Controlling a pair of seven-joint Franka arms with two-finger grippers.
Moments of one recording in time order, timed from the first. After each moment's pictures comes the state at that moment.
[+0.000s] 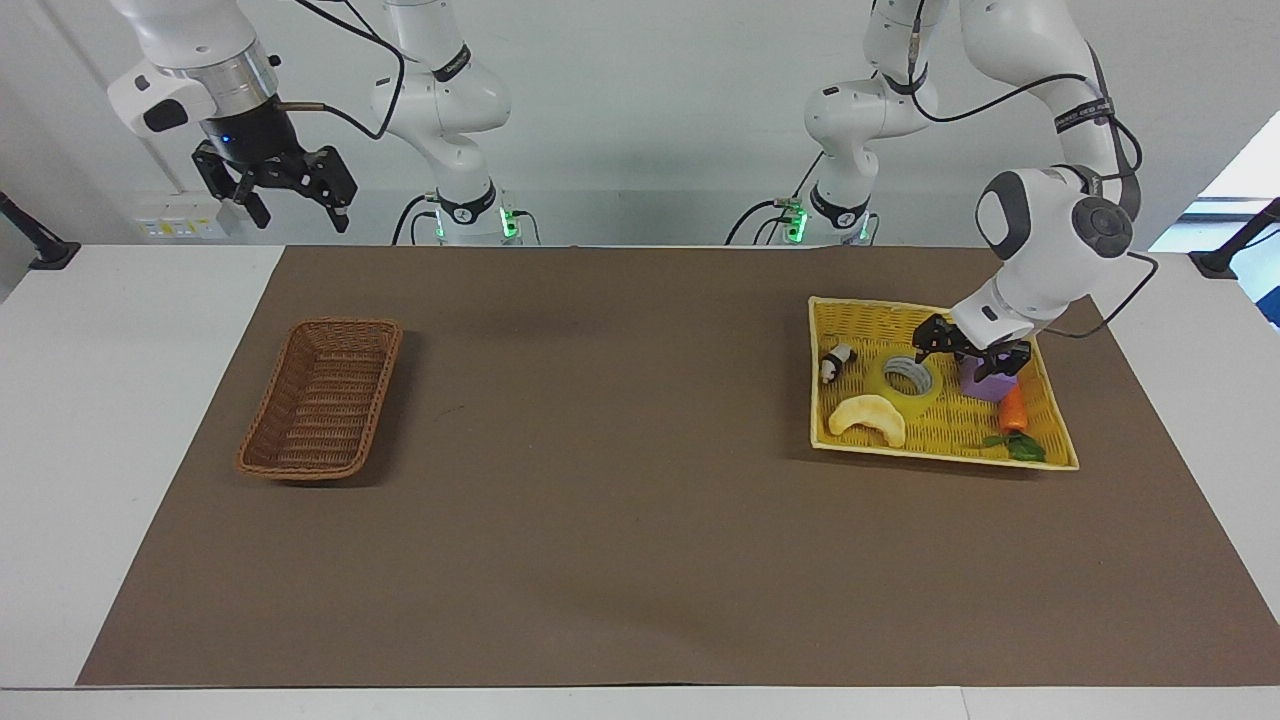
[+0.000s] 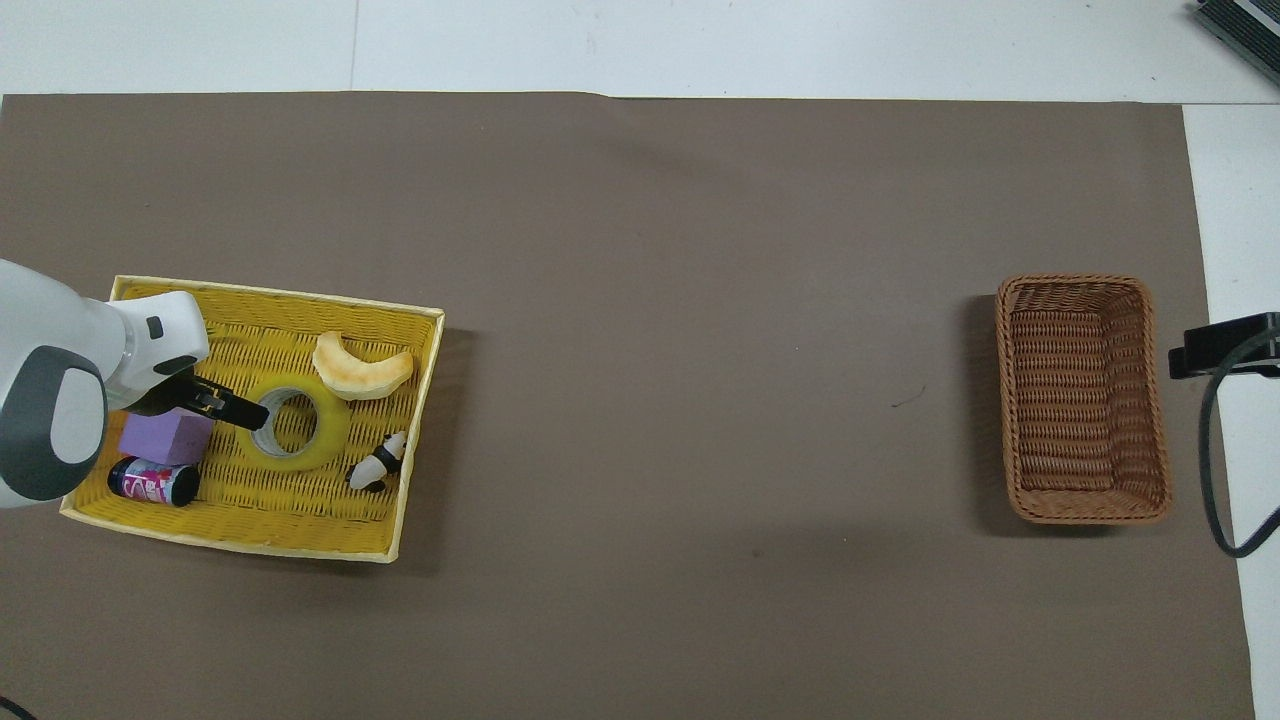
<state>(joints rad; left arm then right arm) 0.16 0.10 -0.11 -2.12 -0.04 2.10 0.49 0.10 -0.07 -0.14 -1.54 -0.02 1.46 0.03</state>
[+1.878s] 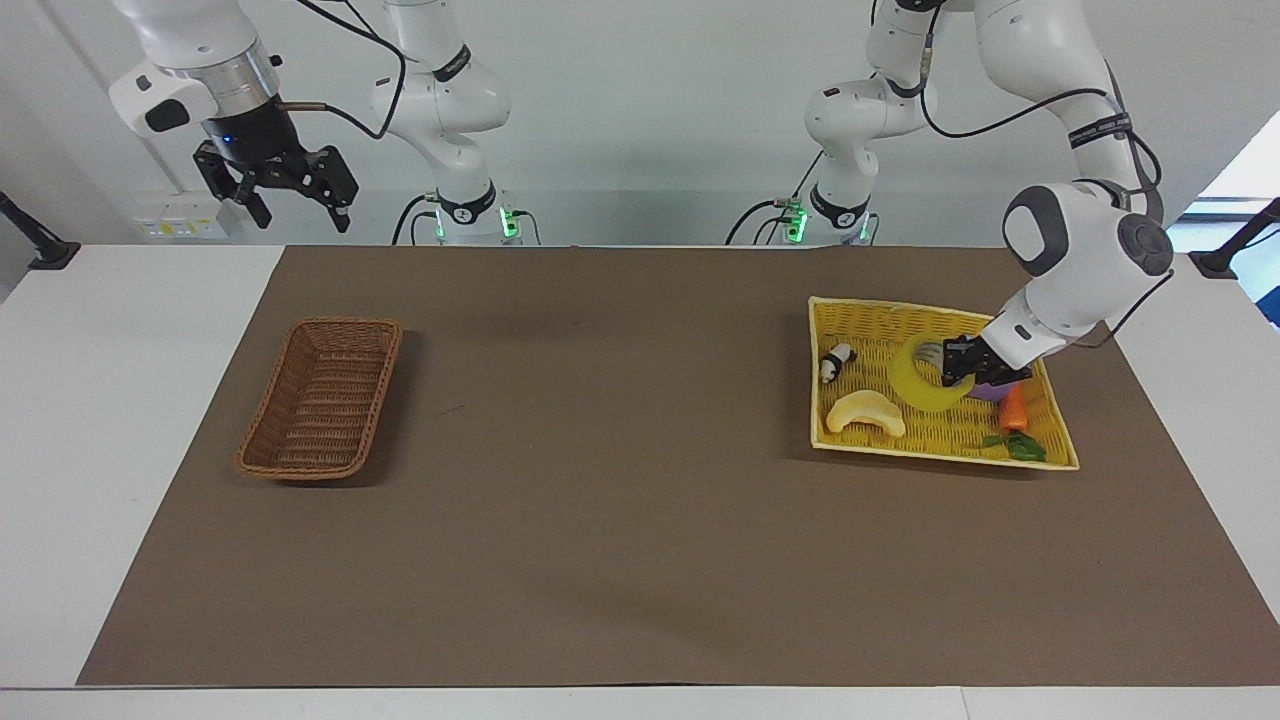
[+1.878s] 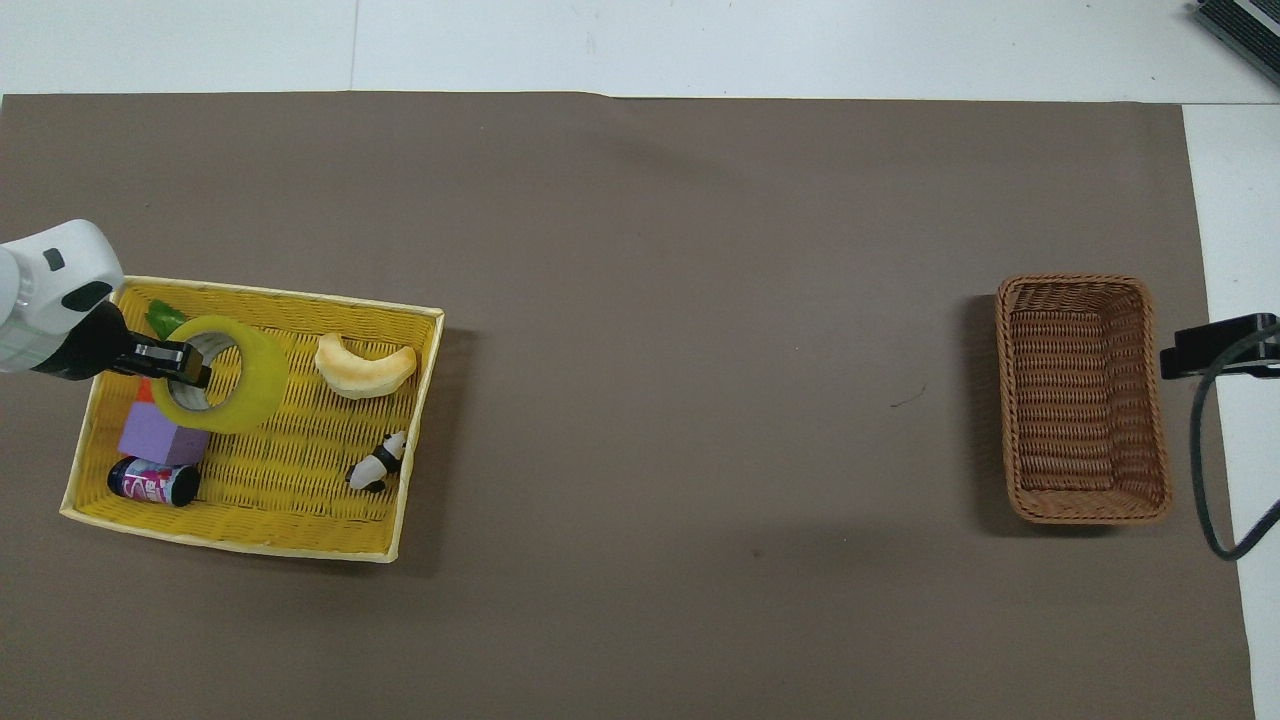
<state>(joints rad) 0.18 0.08 -0.11 -1.87 -0.15 1.81 0.28 0.11 -0.08 -0.13 -1.54 -0.02 1.46 0.03</state>
